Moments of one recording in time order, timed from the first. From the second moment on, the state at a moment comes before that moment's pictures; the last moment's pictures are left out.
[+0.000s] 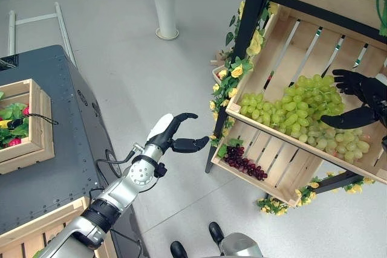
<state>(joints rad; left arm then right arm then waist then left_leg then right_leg) -0.33 0.64 -0.52 0.27 0.05 -0.12 0.18 -0.11 -1.11 -0.20 0.04 0.40 0.04 0.23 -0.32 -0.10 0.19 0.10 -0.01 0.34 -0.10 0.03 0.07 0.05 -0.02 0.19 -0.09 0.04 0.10</state>
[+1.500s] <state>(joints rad) -0.18 0.54 -0.38 0.33 0.09 -0.16 0.26 -0.04 -0.80 -0.14 -0.28 0.67 0.02 0.51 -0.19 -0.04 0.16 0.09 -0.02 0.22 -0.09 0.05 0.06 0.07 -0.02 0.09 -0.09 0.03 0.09</state>
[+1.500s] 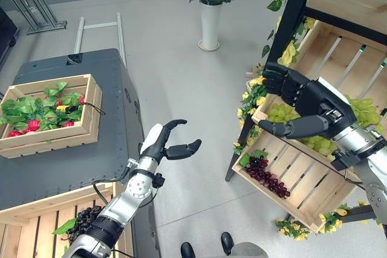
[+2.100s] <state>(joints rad) -0.07 0.54 -0.26 0.33 0.14 -0.16 0.37 -0.04 -0.60 0.02 -0.28 0.84 0.02 0.66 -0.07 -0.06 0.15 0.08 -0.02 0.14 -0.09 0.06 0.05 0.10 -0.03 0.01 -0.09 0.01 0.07</state>
